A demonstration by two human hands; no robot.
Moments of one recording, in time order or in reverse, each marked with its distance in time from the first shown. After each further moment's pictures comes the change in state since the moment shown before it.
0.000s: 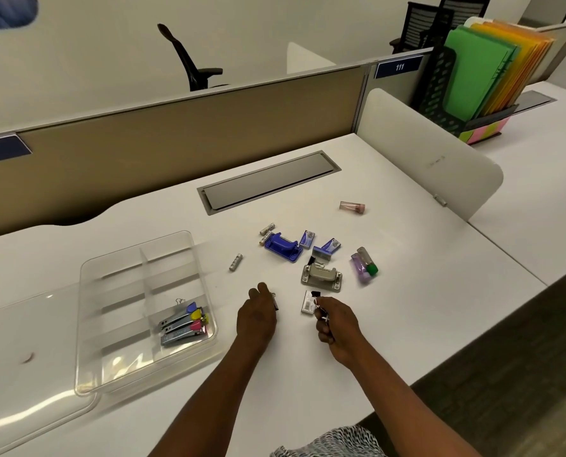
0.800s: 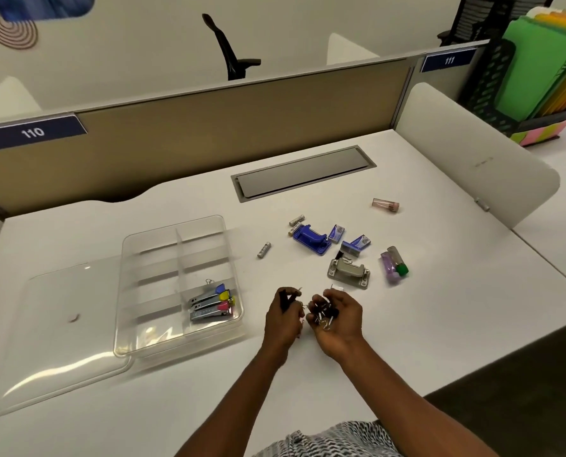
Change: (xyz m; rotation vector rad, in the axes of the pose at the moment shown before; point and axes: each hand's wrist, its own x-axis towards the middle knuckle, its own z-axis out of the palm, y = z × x) left_hand -0.052 0.005 -0.007 -1.267 -0.012 -0.290; right_hand -0.008 0.015 0.050 0.517 -0.096 0.150
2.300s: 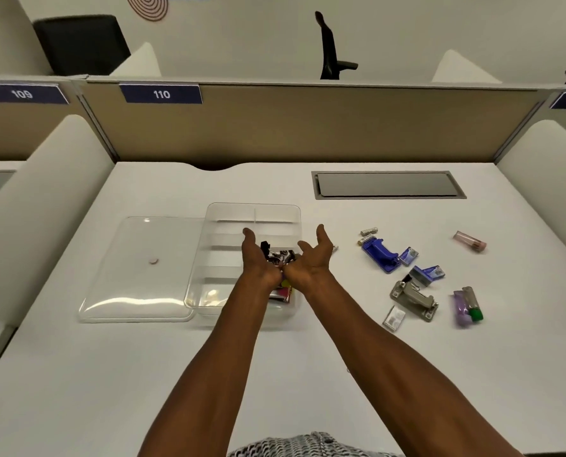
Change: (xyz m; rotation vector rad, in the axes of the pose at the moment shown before) left_hand 0.041 0.095 -0.153 -1.107 0.328 -0.302; right_hand 0.020 0.088 0.196 -0.069 -0.142 0.303
